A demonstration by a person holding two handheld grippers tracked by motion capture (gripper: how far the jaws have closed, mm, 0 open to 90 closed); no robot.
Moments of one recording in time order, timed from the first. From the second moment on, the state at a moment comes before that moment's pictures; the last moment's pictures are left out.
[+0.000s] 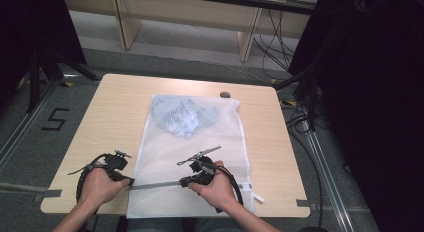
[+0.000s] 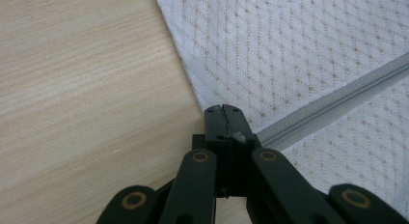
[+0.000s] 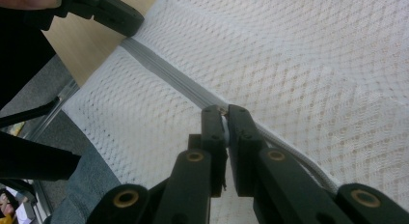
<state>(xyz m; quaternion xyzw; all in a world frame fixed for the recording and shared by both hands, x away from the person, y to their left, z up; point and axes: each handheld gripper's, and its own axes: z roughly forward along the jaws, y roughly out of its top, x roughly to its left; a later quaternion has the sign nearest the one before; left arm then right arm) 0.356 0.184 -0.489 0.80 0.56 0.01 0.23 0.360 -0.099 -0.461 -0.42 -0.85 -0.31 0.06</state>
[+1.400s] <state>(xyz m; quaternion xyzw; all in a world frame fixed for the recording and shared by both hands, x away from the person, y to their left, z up) 0.356 0.186 -0.489 0.80 0.56 0.01 0.23 0.361 -0.116 -0.463 -0.43 -0.84 -0.31 0.07</state>
